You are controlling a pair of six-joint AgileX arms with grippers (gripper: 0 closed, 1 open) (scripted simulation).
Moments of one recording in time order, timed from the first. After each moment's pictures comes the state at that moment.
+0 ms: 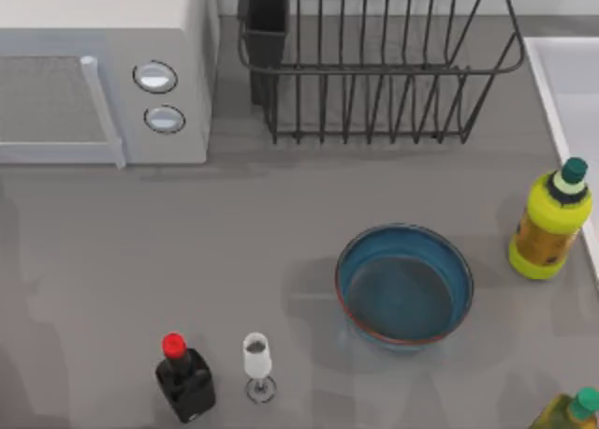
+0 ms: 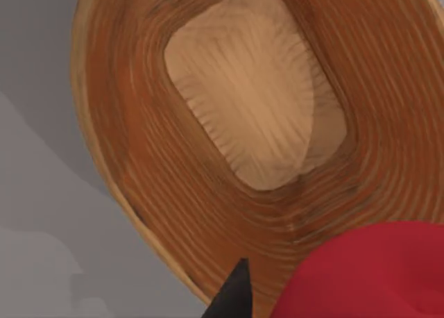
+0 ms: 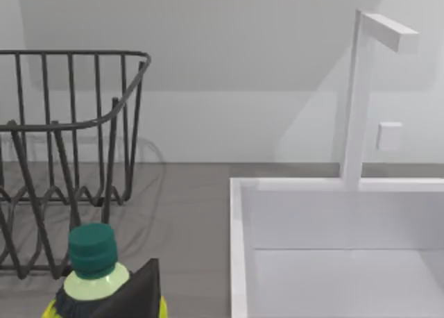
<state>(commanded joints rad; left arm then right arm) 0.36 1.30 1.13 -1.34 -0.12 3.51 0.00 0.00 0.00 0.00 0.00 0.00</state>
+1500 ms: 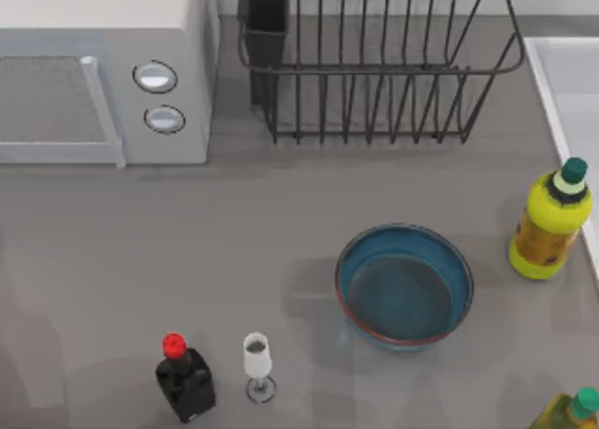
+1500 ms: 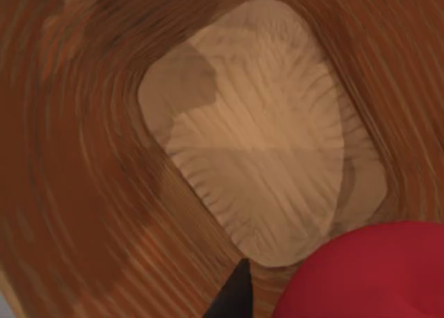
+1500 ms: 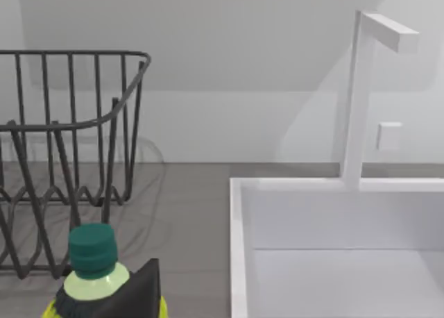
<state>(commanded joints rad) 0.40 1.34 0.88 -1.05 -0.12 3.55 0.00 0.00 0.00 0.00 0.00 0.00</state>
